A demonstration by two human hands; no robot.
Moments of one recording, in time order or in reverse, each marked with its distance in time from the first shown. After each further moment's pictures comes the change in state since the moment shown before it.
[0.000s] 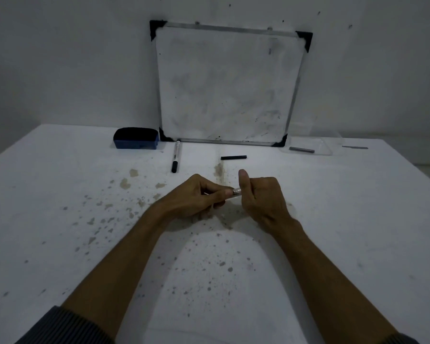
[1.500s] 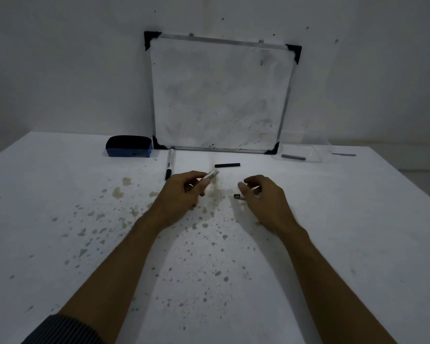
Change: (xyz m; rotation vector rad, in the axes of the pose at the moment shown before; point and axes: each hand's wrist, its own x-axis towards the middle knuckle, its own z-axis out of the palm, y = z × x) left_hand 0.011 -0.034 -0.006 -0.014 0.419 0.038; right_hand 0.003 0.028 -0.013 0.026 -0.136 0.432
